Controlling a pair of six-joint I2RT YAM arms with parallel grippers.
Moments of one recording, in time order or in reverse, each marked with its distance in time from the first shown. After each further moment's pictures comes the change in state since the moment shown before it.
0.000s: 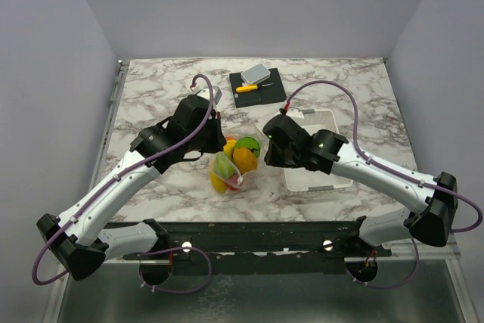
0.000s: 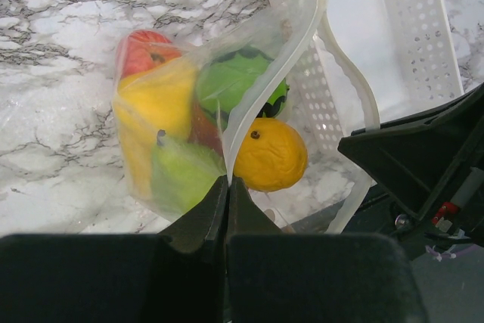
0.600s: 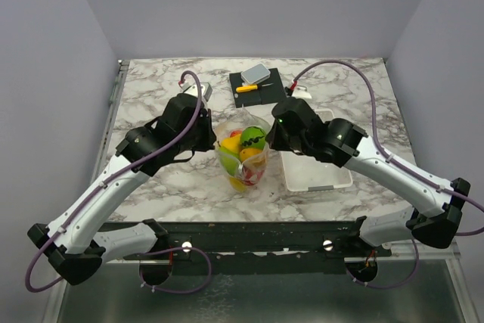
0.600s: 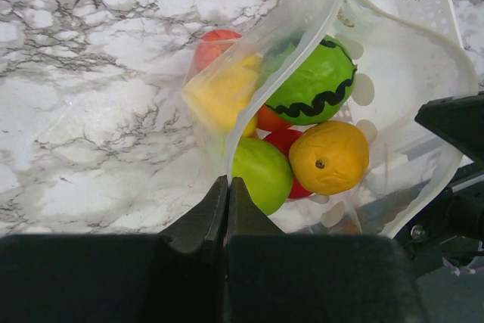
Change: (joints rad) left arm 0.000 -0.034 0.067 -0.090 -0.080 0.035; right arm 0.000 -0.019 0.187 -0.035 0.058 -0.095
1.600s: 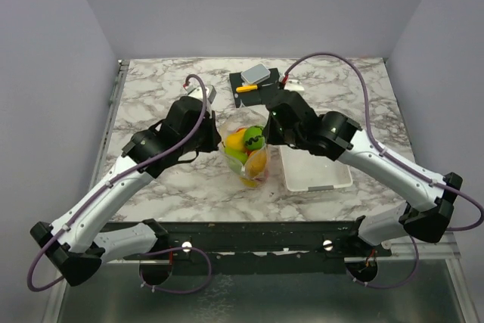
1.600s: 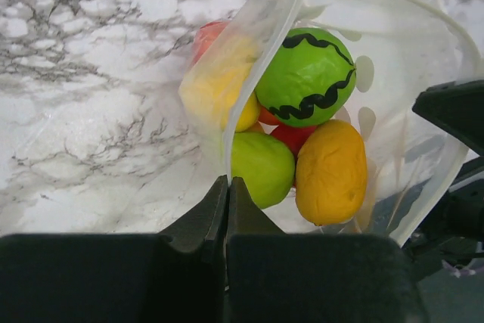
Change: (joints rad) left arm -0.001 -0.001 -0.101 0.092 0.014 0.002; right arm -0.002 0.070 0.069 -0.034 0.024 -0.088
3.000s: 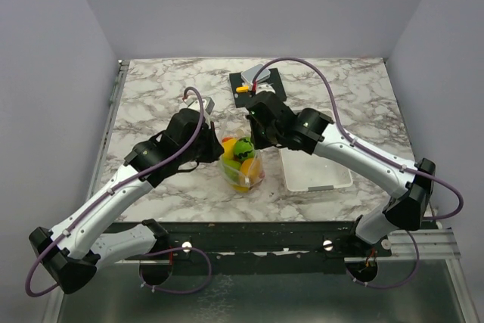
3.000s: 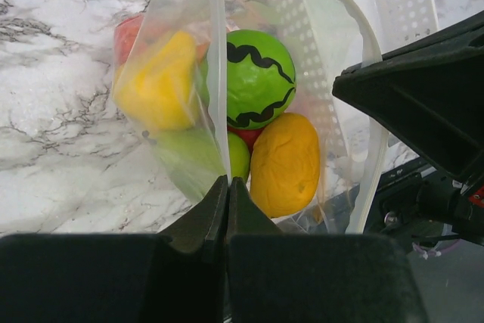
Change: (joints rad) left arm 0.000 -0.087 -0.118 0.078 0.090 -0.092; right arm 0.000 0.144 0.090 0.037 -0.116 -0.226
